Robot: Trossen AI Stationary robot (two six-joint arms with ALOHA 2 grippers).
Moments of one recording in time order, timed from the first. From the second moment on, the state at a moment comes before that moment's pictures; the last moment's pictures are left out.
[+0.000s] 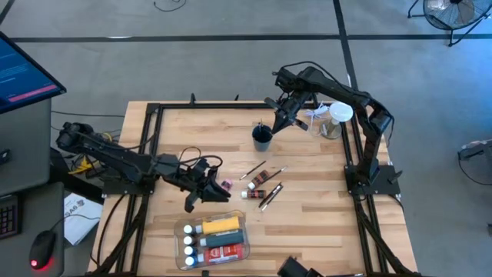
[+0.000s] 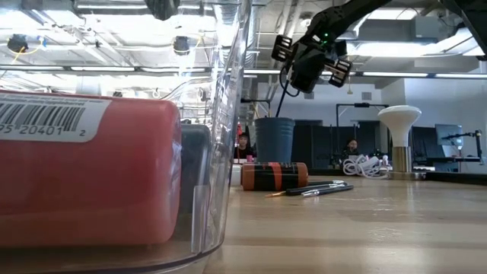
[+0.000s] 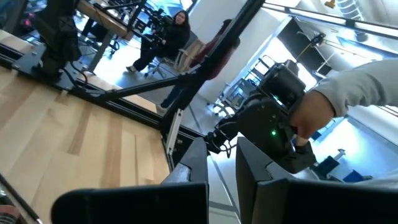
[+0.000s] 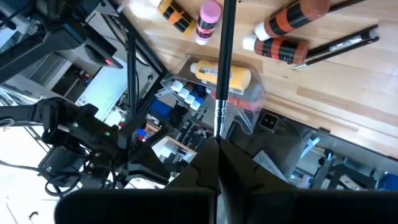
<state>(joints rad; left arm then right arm) -0.30 1.17 0.64 0.56 0.06 -0.63 -0.68 1.89 1.67 -1.31 -1.08 0.97</state>
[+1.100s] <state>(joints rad) -0.28 1.17 0.64 0.56 0.06 -0.63 -0.68 1.86 1.67 -1.07 -1.10 0.84</state>
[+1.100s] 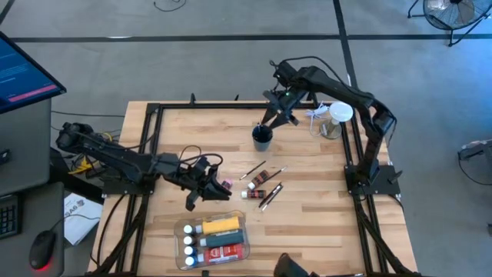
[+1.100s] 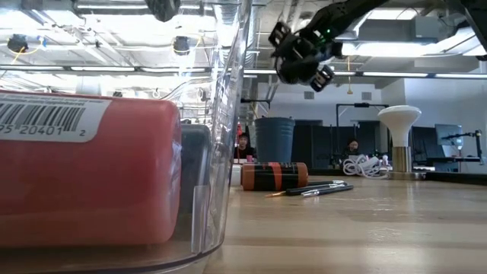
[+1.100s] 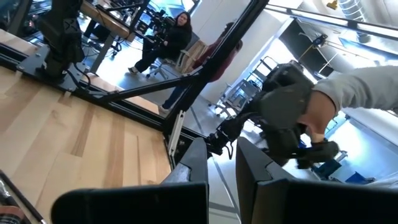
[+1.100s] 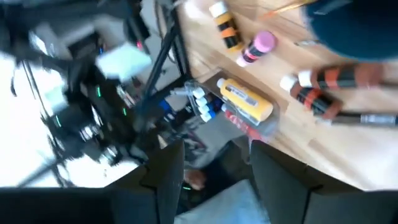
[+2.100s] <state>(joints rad) -0.10 1.17 0.64 0.56 0.05 -0.68 -0.26 1.58 1.59 -1.53 -0.33 -0.21</state>
